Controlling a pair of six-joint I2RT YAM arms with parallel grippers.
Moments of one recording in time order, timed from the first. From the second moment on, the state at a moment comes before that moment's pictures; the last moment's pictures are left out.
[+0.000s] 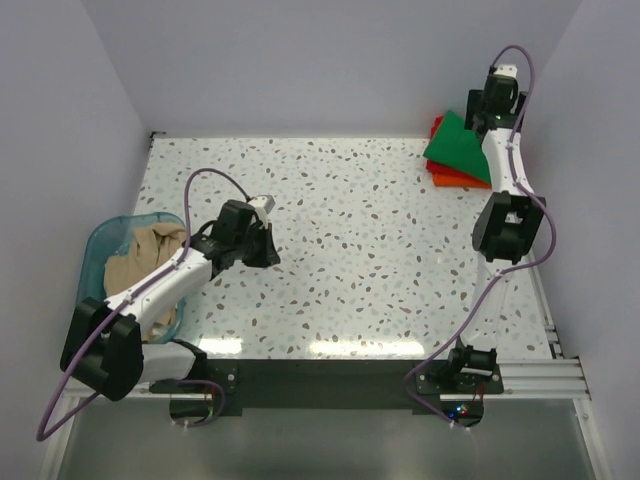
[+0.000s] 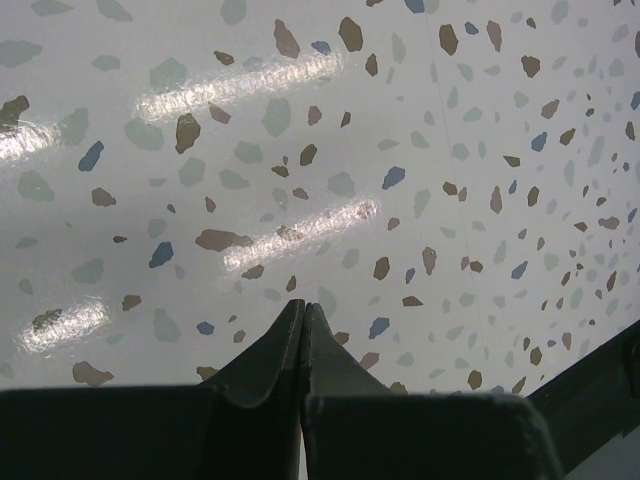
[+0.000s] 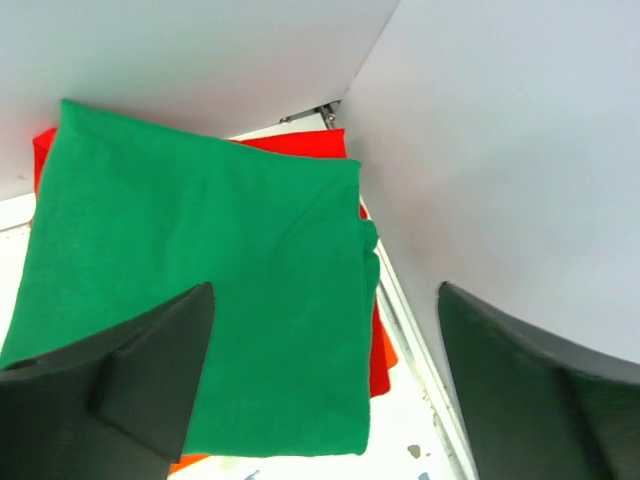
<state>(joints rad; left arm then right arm) -0.44 1.27 0.79 -0.37 0.20 -0.38 -0.13 2.34 2.30 -0.44 0.41 -0.11</state>
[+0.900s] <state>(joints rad) -0.44 1.21 0.79 -0.36 0.22 -0.38 0.09 1.94 1.56 -0.23 0.41 0.21</state>
